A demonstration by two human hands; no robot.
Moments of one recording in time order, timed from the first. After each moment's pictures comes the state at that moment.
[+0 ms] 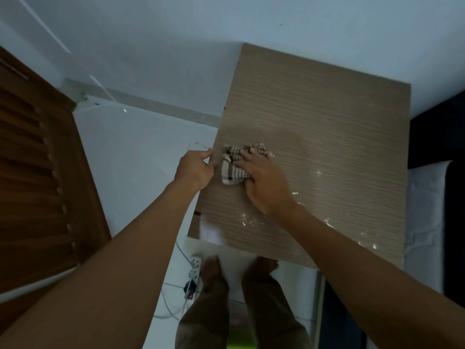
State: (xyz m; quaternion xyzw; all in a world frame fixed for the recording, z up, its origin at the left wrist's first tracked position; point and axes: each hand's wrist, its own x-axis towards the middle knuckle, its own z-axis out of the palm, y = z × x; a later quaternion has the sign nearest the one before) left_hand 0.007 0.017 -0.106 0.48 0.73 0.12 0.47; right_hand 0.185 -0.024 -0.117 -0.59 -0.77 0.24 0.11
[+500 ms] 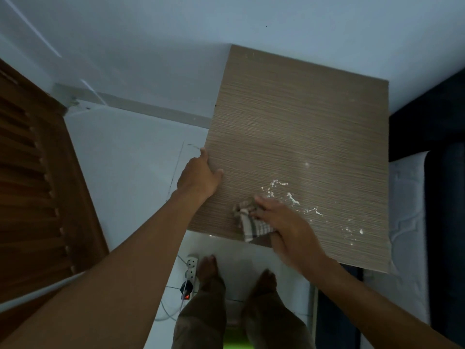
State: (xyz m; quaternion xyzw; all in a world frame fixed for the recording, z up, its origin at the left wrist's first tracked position) left_hand 0.023 -0.015 -0.103 0.58 0.71 0.03 0.41; right_hand 0.230 -0.148 -0.102 -0.53 -0.78 0.26 0.23
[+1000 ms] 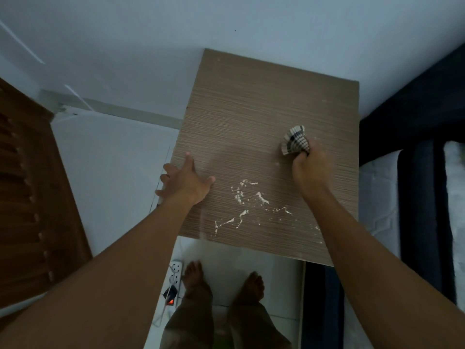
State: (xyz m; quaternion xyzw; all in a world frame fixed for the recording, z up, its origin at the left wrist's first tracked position) left_hand 0.072 -0.032 -0.104 0.52 0.78 -0.07 0.35; right_hand 0.326 -0.039 -0.091 -0.83 -0.47 0.17 0.26
